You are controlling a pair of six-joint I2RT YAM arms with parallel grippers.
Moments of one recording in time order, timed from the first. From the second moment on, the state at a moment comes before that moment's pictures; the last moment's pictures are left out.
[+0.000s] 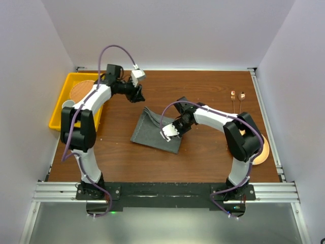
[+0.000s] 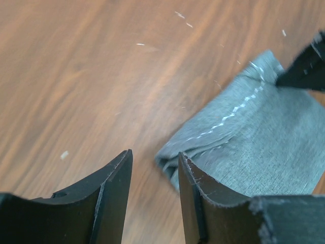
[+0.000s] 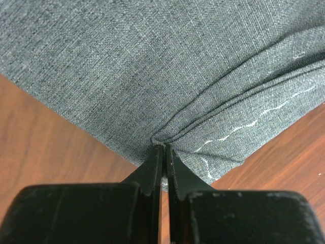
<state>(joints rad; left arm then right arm) -0.15 1.89 1.51 -0.46 0.80 0.55 0.60 1.85 1.21 -0.65 -0.28 -1.59</state>
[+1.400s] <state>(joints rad) -0.23 1.86 1.45 -0.77 0.73 1.09 0.58 1.92 1.39 -0.77 -0.29 -1.47</state>
